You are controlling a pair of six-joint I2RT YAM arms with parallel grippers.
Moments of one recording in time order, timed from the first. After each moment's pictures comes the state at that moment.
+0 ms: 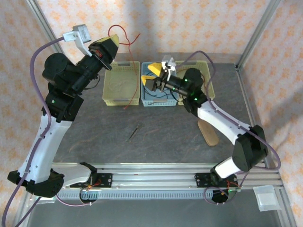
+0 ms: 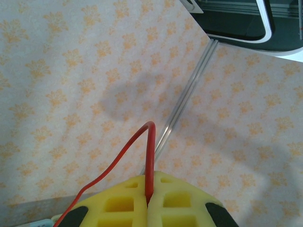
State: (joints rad) left arm -0.37 1.20 1.67 -0.19 0.21 -0.55; right arm 0.57 1.51 1.21 0.50 -0.62 0.22
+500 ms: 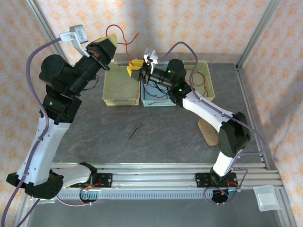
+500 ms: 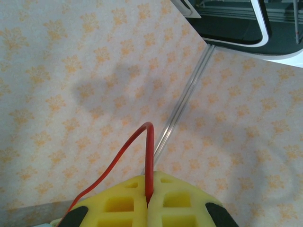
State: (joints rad) left arm -0.37 1.18 1.67 -0.19 0.20 -0.55; right arm 0.65 1.73 1.49 0.47 -0.62 0.18
